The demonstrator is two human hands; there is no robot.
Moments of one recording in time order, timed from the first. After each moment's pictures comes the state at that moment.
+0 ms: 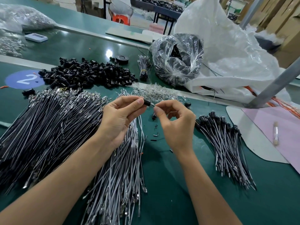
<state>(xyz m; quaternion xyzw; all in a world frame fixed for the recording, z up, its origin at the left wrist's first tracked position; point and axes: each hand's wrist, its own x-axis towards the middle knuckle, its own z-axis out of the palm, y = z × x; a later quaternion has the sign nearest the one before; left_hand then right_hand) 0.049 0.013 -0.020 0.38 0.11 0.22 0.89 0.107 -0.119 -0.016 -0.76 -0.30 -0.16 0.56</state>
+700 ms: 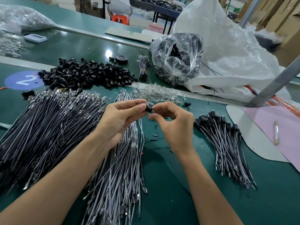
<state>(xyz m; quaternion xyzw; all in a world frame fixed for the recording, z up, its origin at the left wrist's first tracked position) 0.049 0.019 -0.019 0.44 0.13 0.16 0.88 0.110 -0.123 -0.018 -0.76 -0.35 -0.13 0.54</state>
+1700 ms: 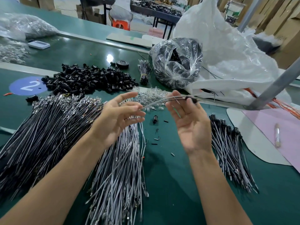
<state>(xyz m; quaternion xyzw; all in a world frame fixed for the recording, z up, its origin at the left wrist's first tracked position) 0.041 0.039 -0.009 0.47 0.07 0.11 0.87 0.124 -0.139 0.001 -0.37 -0.17 0.17 0.90</state>
